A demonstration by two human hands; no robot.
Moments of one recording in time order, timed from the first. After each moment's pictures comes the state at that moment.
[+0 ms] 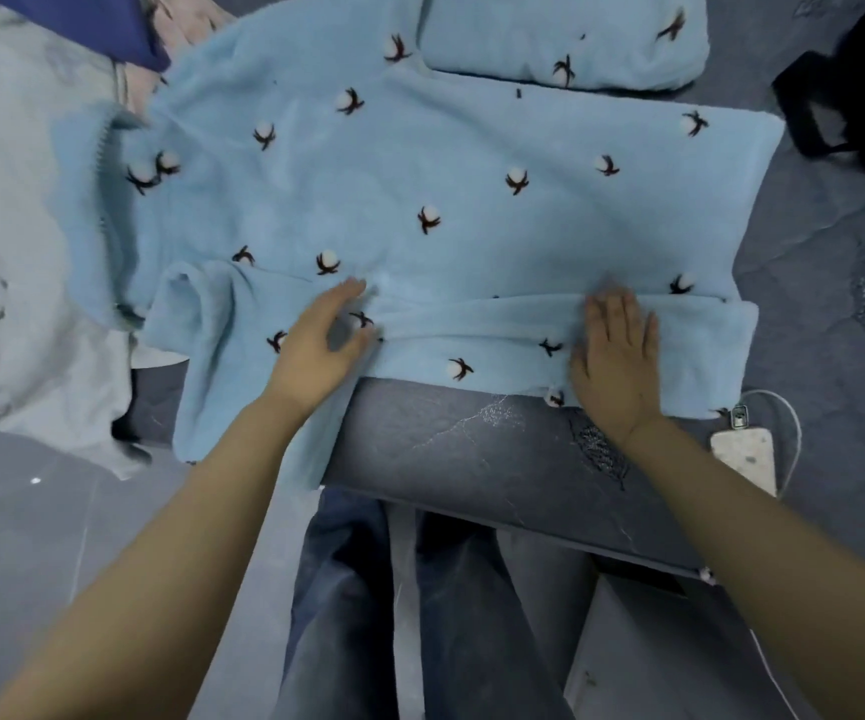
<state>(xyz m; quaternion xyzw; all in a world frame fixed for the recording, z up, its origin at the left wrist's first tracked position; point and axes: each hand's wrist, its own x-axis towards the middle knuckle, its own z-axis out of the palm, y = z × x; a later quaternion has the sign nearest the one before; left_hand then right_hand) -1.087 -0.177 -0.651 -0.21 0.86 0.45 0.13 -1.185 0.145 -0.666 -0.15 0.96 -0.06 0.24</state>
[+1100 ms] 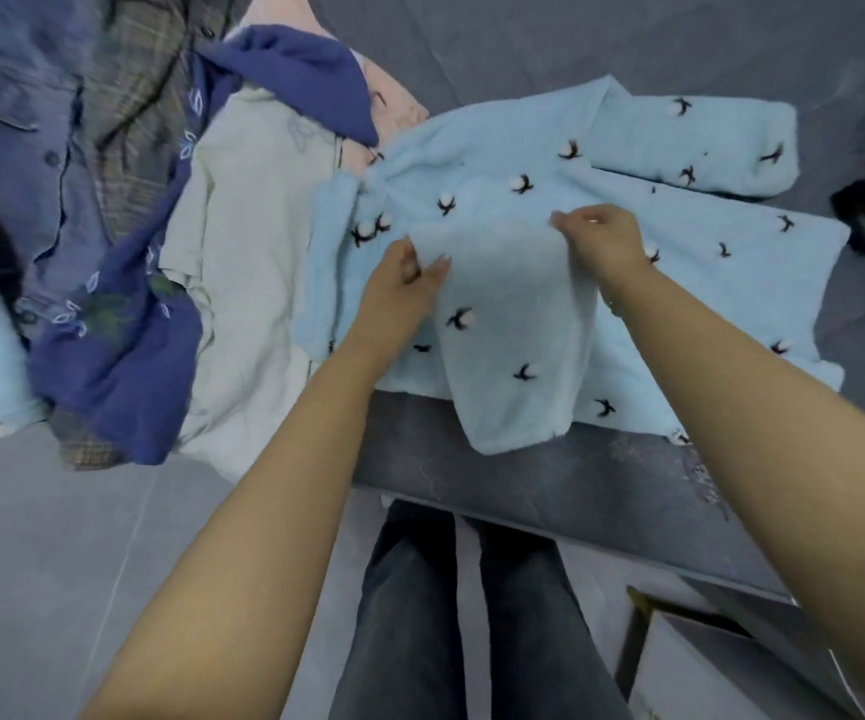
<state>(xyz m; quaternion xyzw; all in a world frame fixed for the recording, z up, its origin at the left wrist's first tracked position) -1.117 -0.325 -0.552 -0.32 0.66 0.68 0.07 -1.260 -0.148 -0.562 0.13 0.86 -0.43 0.25</state>
